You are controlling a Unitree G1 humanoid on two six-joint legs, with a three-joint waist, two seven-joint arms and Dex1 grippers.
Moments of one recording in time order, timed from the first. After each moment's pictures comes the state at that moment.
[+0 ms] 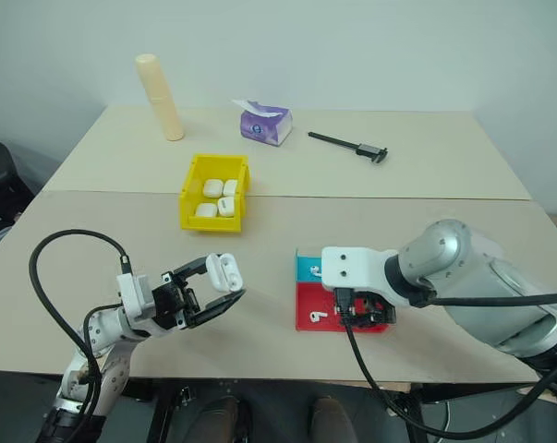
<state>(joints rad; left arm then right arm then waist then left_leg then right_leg) -0.02 0.43 -0.04 -0.18 -0.47 -0.28 -1.00 -0.74 -1.14 0.51 -0.70 0.24 1.08 1.15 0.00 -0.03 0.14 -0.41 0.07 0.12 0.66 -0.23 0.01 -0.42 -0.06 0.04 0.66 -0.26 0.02</state>
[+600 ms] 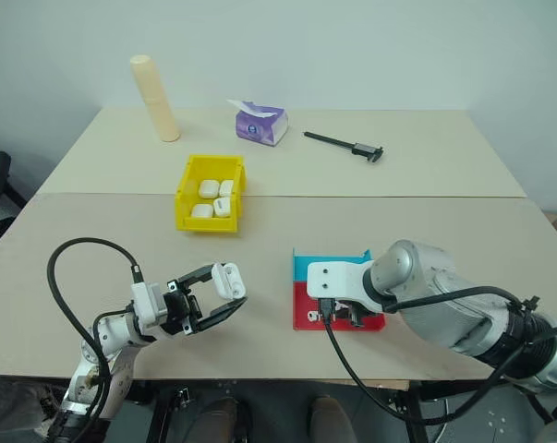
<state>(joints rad) 0.00 0.41 -0.04 -0.11 -0.38 -0.35 -0.99 -0.77 -1.04 0.76 -0.60 0.02 1.09 1.06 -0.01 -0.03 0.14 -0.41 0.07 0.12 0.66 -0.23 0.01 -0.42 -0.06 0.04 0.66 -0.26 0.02</state>
